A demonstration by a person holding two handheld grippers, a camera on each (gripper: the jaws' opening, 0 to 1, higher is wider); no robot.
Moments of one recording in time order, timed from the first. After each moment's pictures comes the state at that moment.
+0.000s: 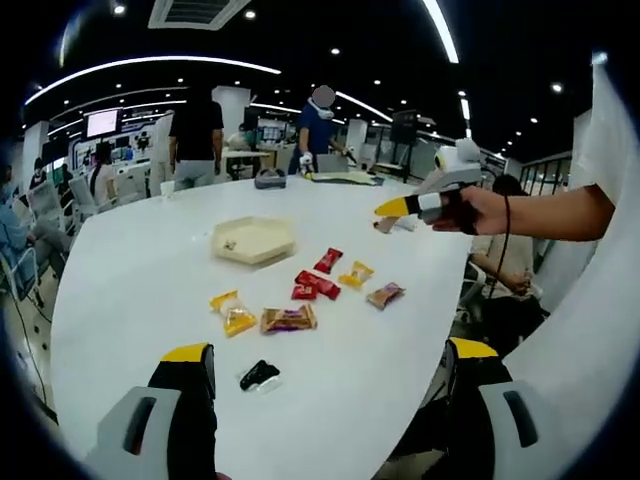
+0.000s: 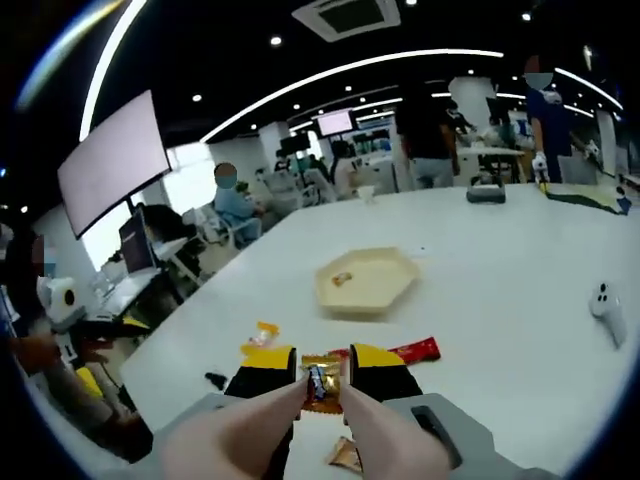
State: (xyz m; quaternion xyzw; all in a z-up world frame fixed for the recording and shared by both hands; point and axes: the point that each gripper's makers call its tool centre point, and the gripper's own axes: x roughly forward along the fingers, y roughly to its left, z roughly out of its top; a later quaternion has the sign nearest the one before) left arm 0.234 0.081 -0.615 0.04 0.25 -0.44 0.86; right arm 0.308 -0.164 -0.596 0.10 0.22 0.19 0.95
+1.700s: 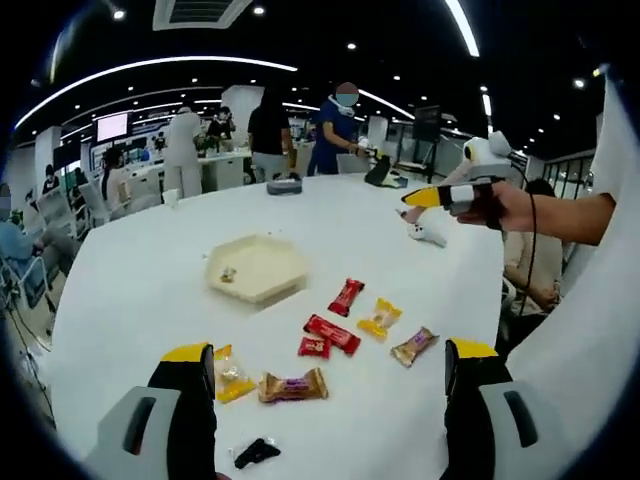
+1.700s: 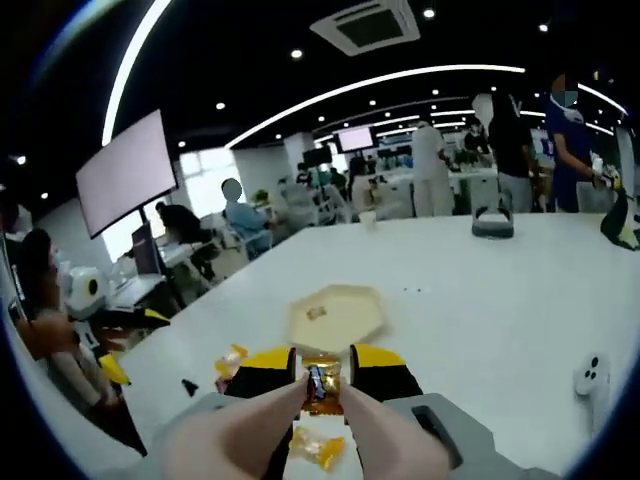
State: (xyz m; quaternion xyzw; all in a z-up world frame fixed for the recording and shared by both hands) left arm 0.309 0.015 -0.609 0.06 0.25 -0.40 0.88; right arm 0.371 -0.221 -0.564 0.07 0.18 0.24 0.95
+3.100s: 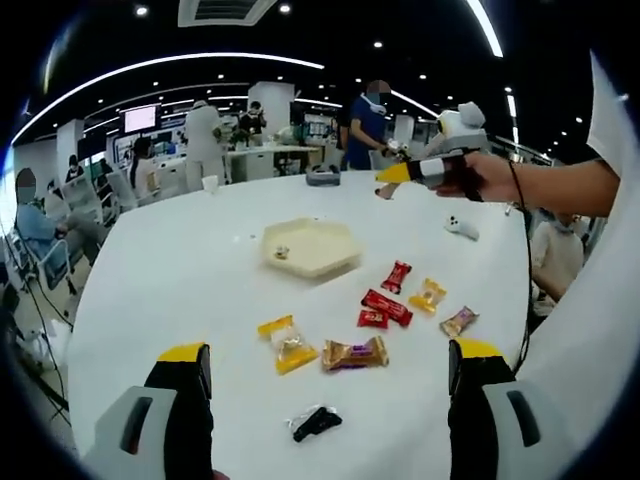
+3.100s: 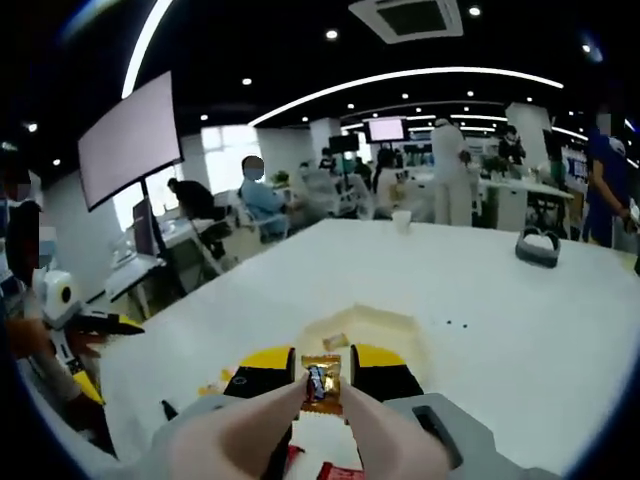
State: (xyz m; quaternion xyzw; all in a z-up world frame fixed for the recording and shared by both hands) left arm 0.321 0.078 -0.632 0.05 0.26 -0.34 0.90; right arm 0.466 -0.144 -0.577 0.02 0.20 0.29 0.94
